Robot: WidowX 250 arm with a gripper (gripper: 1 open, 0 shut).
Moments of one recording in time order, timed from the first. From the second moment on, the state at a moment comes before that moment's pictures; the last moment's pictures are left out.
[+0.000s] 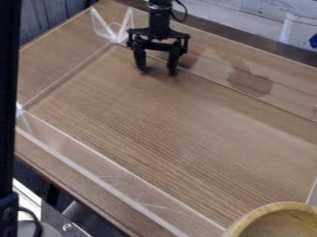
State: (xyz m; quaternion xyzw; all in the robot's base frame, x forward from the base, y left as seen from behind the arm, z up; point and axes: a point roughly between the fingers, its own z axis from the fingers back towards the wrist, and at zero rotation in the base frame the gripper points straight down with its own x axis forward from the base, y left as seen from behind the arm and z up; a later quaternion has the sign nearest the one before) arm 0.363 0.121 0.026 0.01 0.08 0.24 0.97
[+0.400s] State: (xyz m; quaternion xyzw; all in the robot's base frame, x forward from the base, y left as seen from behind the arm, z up) arm 0.366 0.121 0.023 0.02 0.08 0.23 0.97
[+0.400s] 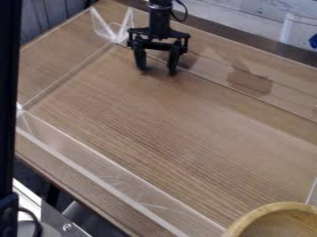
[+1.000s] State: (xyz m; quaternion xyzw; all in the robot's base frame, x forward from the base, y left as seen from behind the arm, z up) arm 0.368 0.119 0.021 0.03 0.08 0.23 0.97
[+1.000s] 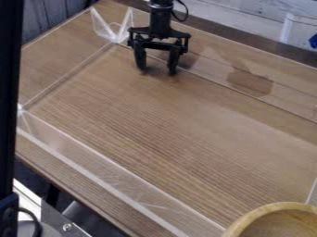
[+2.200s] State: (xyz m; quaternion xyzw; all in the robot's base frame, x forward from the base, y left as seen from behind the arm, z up) arm 0.366 0.115 0.019 0.04 0.10 0.23 0.97
